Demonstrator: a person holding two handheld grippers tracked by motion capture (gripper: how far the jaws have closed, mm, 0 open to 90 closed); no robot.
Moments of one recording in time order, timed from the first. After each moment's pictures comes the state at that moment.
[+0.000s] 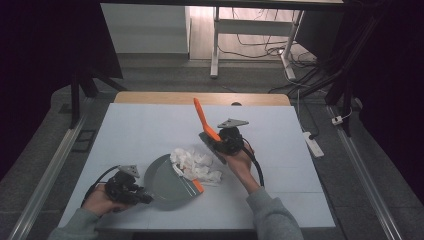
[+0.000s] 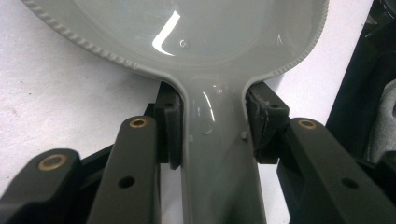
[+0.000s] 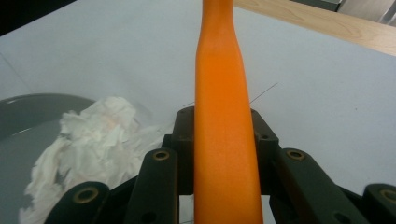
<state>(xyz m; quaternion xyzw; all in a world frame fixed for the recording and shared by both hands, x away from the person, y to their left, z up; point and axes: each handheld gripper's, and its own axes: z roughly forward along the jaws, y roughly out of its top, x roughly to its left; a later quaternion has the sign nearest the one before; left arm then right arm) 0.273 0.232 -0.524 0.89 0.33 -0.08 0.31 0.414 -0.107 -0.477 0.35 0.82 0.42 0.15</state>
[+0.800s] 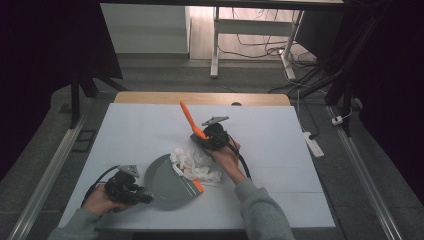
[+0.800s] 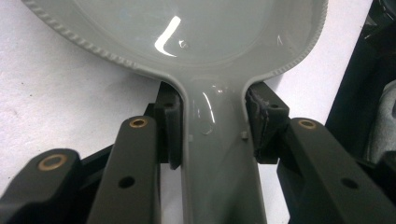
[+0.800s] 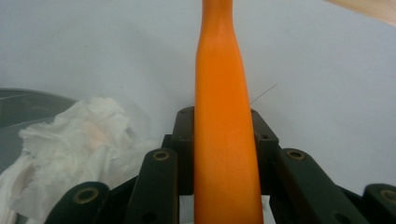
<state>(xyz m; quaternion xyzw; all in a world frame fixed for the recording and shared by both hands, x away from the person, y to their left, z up) 0.273 0.231 -0.523 0.89 0.33 -0.08 0.31 0.438 -0.062 -0.499 0.34 0.85 0.37 0.13</state>
